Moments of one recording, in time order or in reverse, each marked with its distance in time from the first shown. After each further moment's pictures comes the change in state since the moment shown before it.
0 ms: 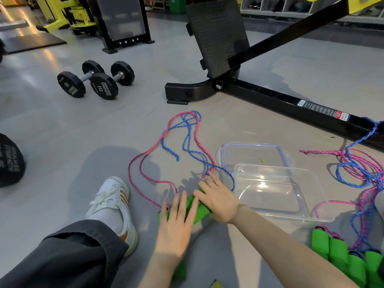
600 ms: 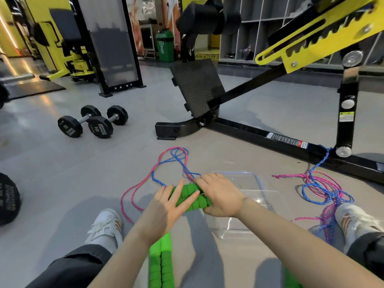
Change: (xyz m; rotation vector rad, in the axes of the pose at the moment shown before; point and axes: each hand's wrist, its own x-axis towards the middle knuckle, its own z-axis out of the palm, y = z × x) left_hand 0.074 -0.030 -0.113 0.245 0.344 0.448; right_hand -0.026 0.039 -0.132 0.130 0.047 0.189
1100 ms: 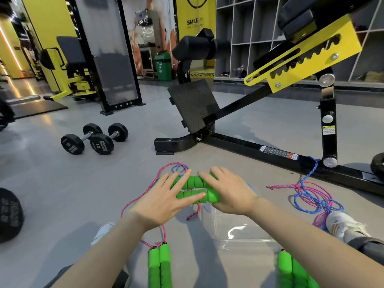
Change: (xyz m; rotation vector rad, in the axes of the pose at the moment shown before) left_hand 0.043 -0.036 -0.056 0.051 -0.060 0.216; right_hand -0.029 0.008 -0.061 -0.038 0.239 0.031
